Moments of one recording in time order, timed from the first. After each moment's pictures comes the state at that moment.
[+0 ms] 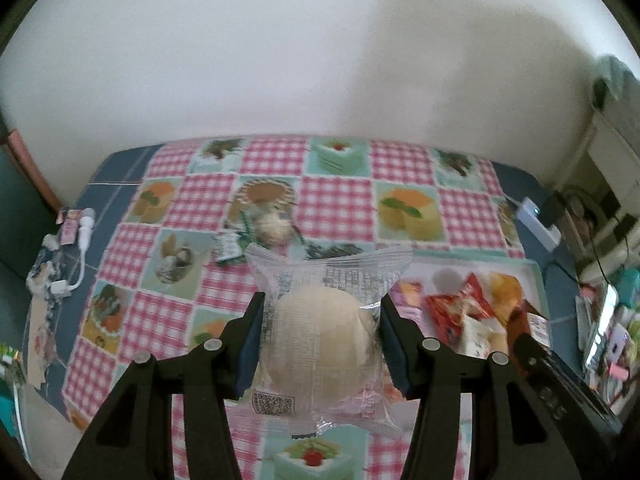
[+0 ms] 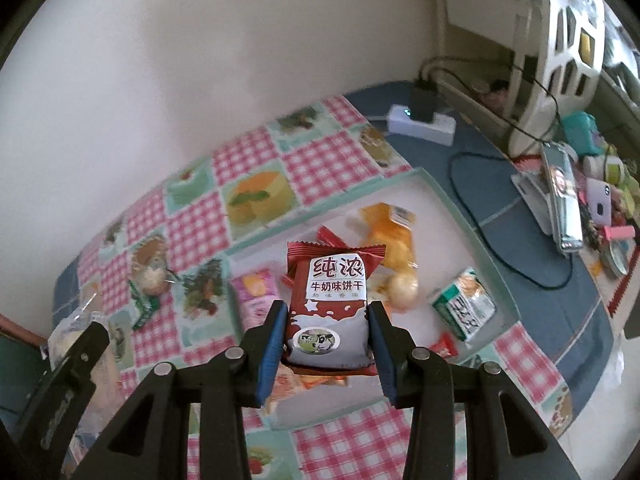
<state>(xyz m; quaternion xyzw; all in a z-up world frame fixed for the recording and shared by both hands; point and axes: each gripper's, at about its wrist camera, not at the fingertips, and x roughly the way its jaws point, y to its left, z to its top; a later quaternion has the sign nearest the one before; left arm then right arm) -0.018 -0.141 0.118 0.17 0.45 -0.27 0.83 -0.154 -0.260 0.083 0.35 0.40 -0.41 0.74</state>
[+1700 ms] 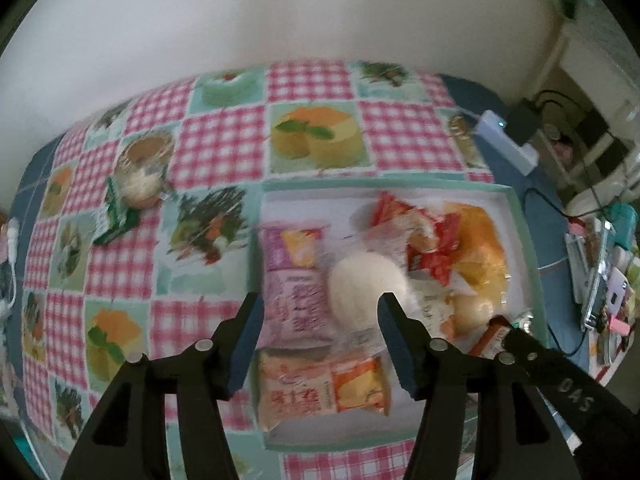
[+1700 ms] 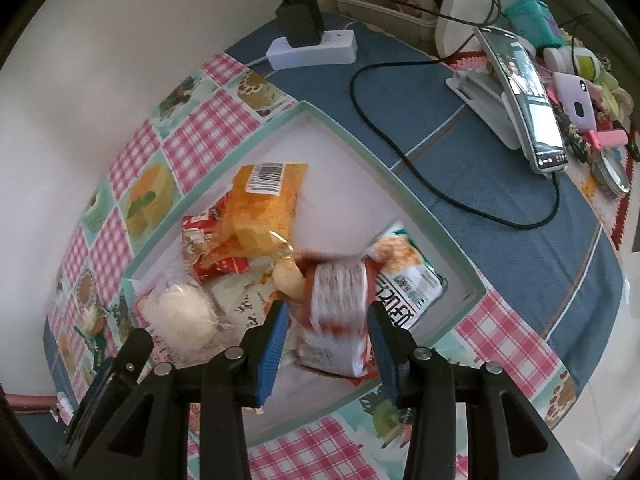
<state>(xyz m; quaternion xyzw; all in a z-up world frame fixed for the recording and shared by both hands) -0.045 -0.233 0.030 0.22 0.52 -0.32 0.76 -0.214 -0.331 0.010 0.47 0.42 -0.44 0.64</state>
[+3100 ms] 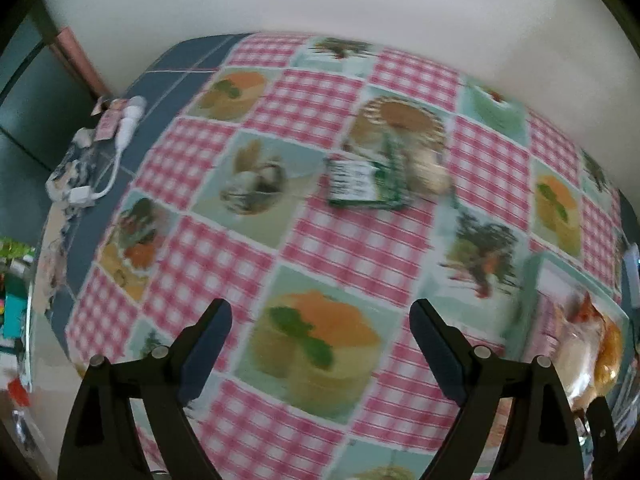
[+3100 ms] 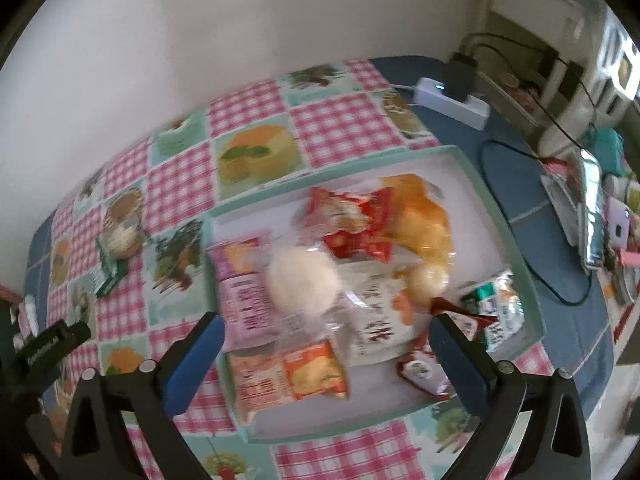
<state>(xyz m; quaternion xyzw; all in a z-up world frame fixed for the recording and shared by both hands) 0.102 -0.069 0.034 0.12 0.57 -0.08 0.81 -0.112 -0.256 0.034 0.31 0.46 -0.38 0.74</state>
